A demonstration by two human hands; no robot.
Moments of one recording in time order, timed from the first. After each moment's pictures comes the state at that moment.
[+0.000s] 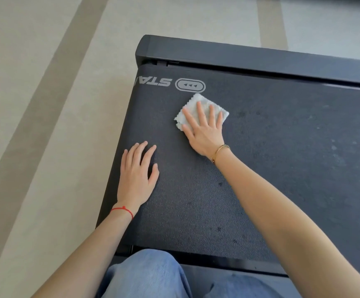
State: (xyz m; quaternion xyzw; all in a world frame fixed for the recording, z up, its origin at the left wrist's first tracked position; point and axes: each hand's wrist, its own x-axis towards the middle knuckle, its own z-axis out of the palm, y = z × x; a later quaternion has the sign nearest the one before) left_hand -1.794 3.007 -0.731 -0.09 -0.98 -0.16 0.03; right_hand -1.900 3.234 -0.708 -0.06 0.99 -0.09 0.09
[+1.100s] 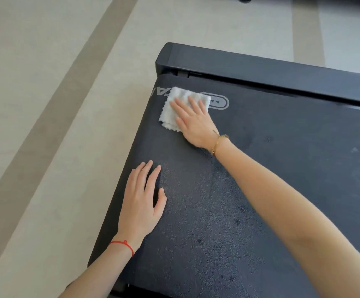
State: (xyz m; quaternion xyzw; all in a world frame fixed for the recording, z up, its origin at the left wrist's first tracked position) left_hand -1.788 3.009 -0.735 -0.04 -0.98 -0.18 0.05; right_hand -1.999 3.185 -0.715 -0.25 0.96 -0.15 0.05
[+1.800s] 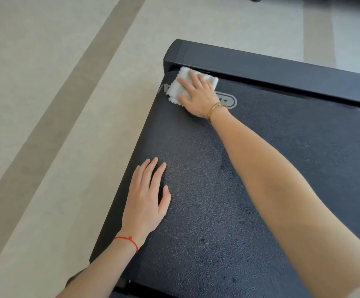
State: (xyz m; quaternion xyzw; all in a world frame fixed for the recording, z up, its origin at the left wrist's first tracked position) left_hand -1.788 3.012 -0.729 -0.04 -0.98 -0.17 0.04; right_hand -2.067 3.167 -0.698 -0.20 0.97 -0.09 0.09
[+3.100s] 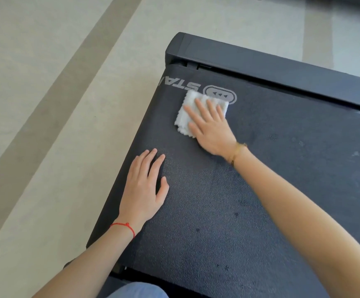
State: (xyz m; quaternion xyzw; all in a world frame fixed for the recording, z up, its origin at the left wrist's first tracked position) left_hand -1.789 3.012 -0.729 -0.05 -0.98 -0.18 0.07; right_hand -1.962 3.211 -0.714 -0.25 0.96 -0.11 0.06
